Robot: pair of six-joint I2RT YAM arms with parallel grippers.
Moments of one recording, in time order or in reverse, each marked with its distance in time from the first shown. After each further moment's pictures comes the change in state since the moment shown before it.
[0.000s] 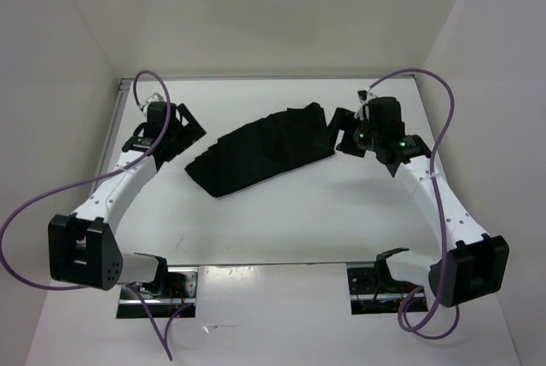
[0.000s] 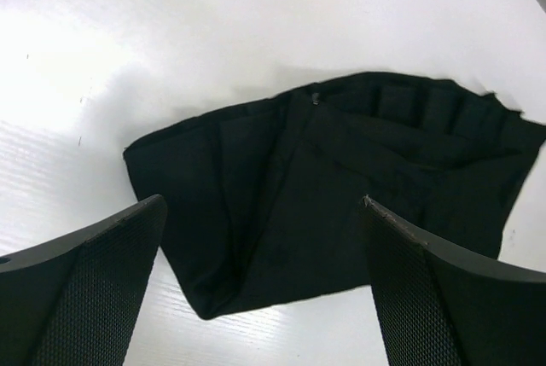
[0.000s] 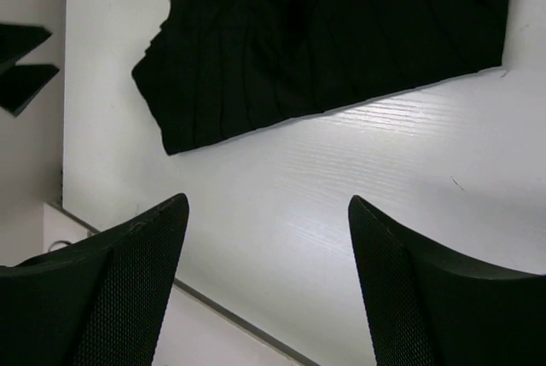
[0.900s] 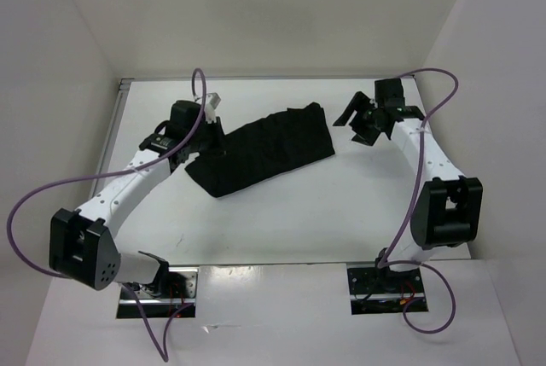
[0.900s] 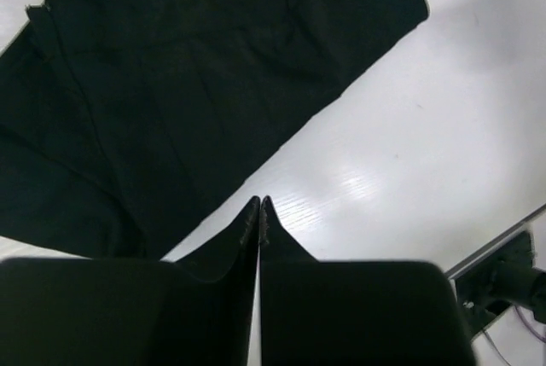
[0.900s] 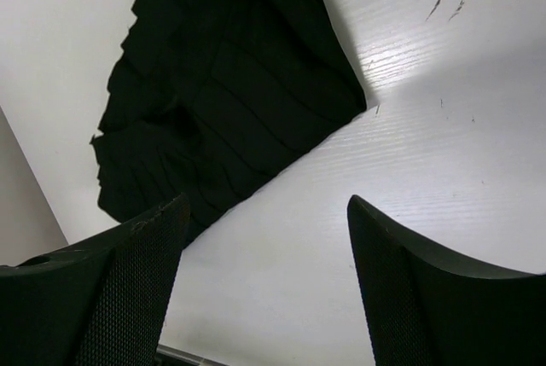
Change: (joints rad) left arm -0.200 -0.029 0.039 0.008 0.401 0.367; right arm -0.194 0.365 0.198 -0.061 0.116 0.182
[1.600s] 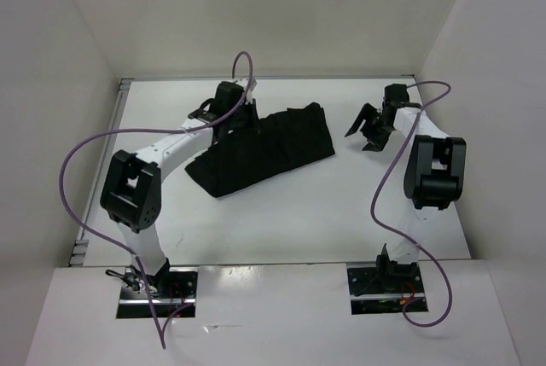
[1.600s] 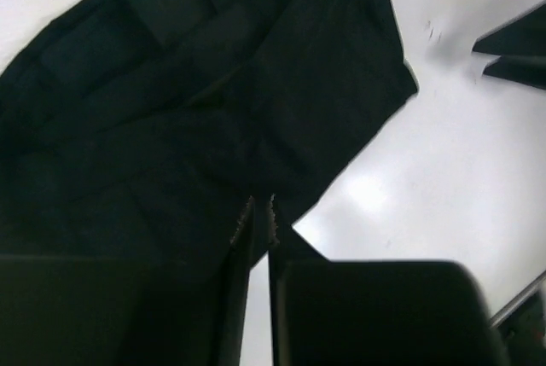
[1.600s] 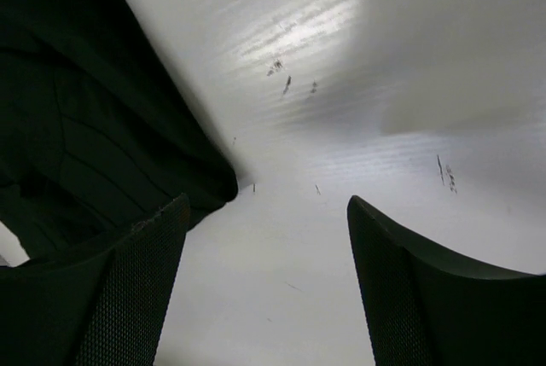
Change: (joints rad) left arm -0.103 0.436 0.322 0.120 -0.050 -0.026; right arm -0.165 0.327 0.081 0.002 -0.065 -0.157
